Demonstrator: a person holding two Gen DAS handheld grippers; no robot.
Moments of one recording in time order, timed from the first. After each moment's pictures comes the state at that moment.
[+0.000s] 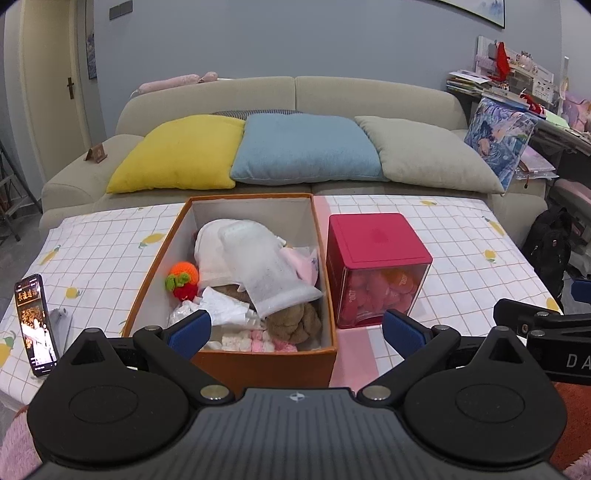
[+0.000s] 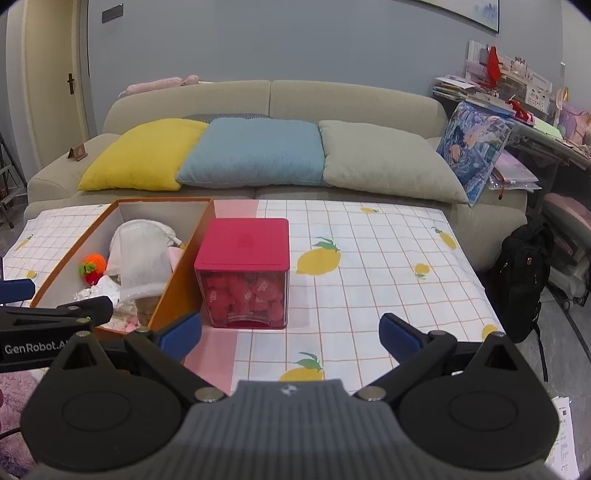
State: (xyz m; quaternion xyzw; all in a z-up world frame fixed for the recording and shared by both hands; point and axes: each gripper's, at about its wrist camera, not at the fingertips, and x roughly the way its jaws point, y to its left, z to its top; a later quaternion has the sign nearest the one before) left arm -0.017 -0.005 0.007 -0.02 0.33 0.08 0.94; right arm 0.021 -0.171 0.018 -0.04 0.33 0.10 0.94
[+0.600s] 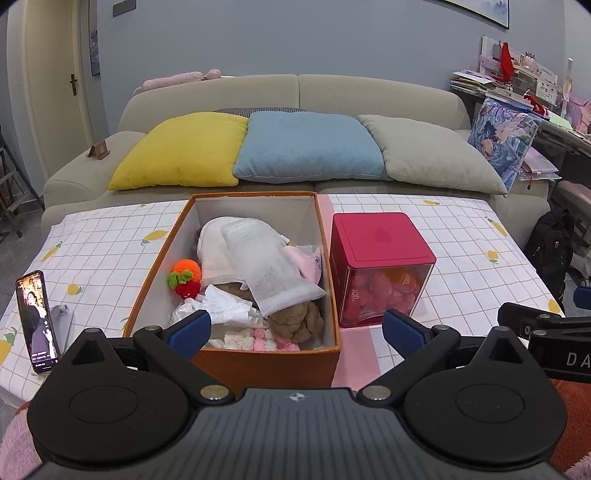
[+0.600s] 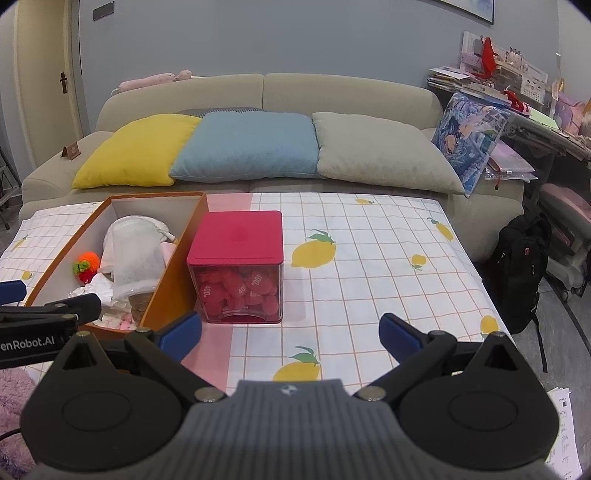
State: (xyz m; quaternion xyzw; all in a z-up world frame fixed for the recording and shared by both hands) left arm -0.016 -0.002 0.007 -0.02 0.34 0.09 0.94; right arm 0.025 -0.174 0.014 -0.03 0.34 0.09 0.94
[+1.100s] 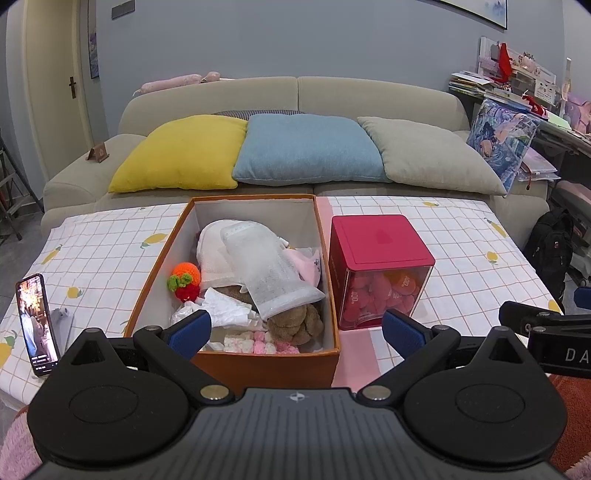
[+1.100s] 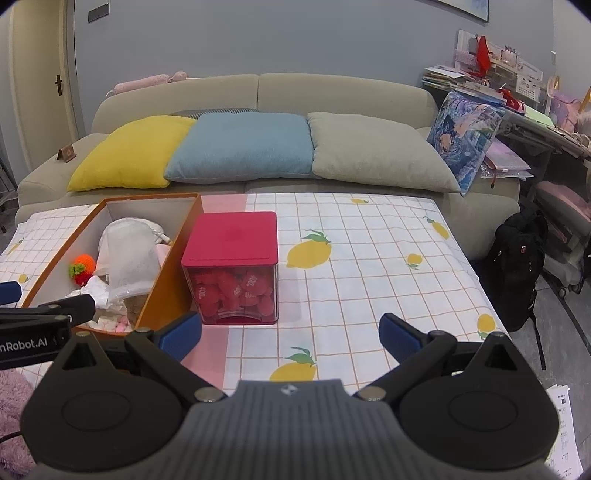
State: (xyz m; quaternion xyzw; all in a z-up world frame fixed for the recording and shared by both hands) left arm -0.016 -0.002 0.008 -0.02 0.33 0.08 0.94; right arm 0.025 -0.177 0.014 -0.03 0.34 0.09 0.94
